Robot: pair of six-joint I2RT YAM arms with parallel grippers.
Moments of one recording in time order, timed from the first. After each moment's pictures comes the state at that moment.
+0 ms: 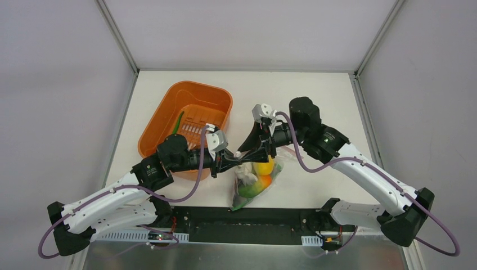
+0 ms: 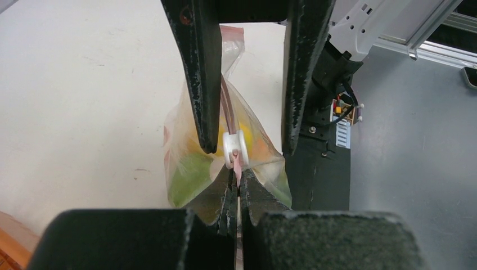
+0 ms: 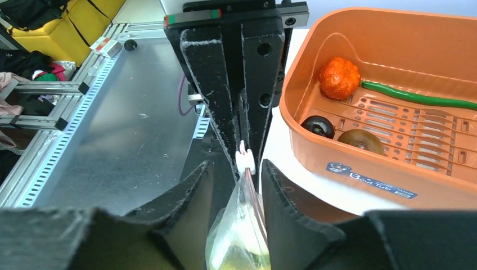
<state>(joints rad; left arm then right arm) -0.97 0.77 0.77 -0.12 0.35 -0.08 0.81 1.14 1.14 -0.29 -0.98 -0.07</state>
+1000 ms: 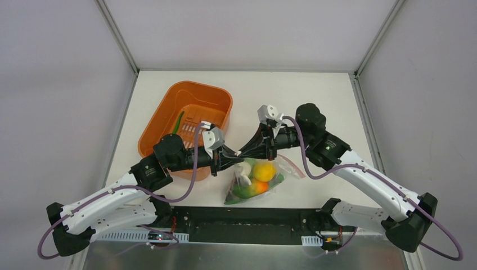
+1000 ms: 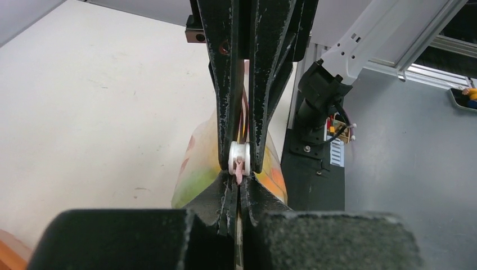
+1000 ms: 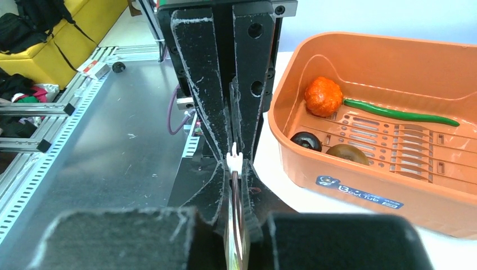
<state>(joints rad) -0.97 0.76 0.78 -0.05 0.36 -0.11 0.81 1.08 1.03 -0.08 -0.93 0.03</state>
